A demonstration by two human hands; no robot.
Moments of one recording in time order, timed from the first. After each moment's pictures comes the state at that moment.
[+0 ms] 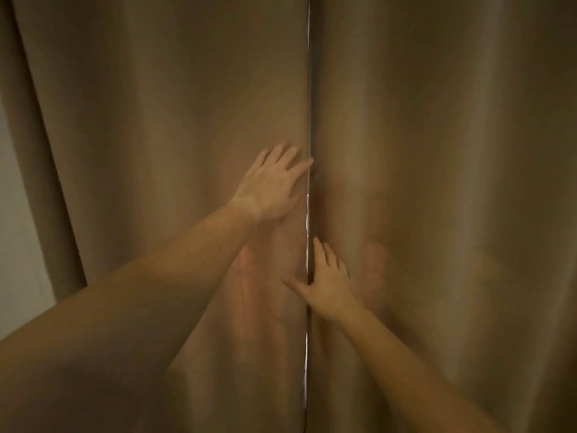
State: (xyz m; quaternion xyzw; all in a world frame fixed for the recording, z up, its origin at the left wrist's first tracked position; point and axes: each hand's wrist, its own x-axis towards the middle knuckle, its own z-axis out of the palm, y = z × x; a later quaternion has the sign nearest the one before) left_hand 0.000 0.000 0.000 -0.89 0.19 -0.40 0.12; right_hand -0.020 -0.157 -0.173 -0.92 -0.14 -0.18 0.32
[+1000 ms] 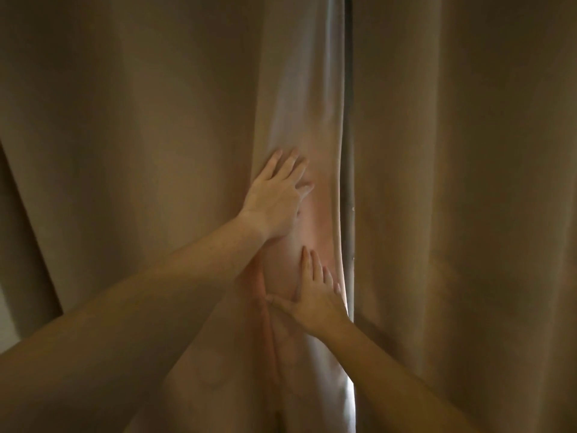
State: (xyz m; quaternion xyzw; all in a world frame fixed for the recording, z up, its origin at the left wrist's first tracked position) left_hand 0.131 0.106 -0.007 -0.81 0.21 -0.45 0.29; right_hand 0.099 -0.007 -0.187 -0.93 -0.11 -0.17 0.31
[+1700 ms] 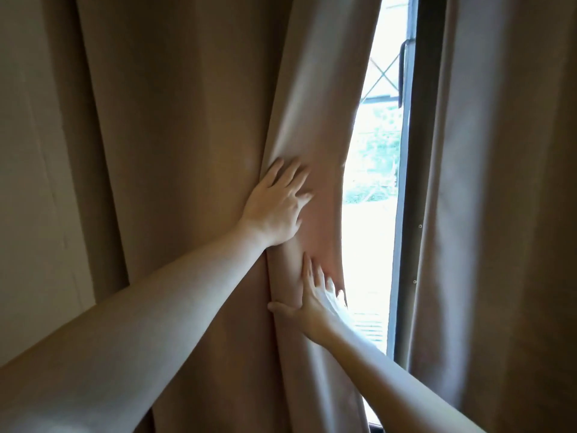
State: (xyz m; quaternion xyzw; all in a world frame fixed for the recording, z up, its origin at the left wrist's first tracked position) left_hand 0.127 0.194 -0.013 -0.83 0.12 -0.45 0.31; right_hand 0.126 0.060 -0.181 -0.92 -0.23 -0.13 0.29
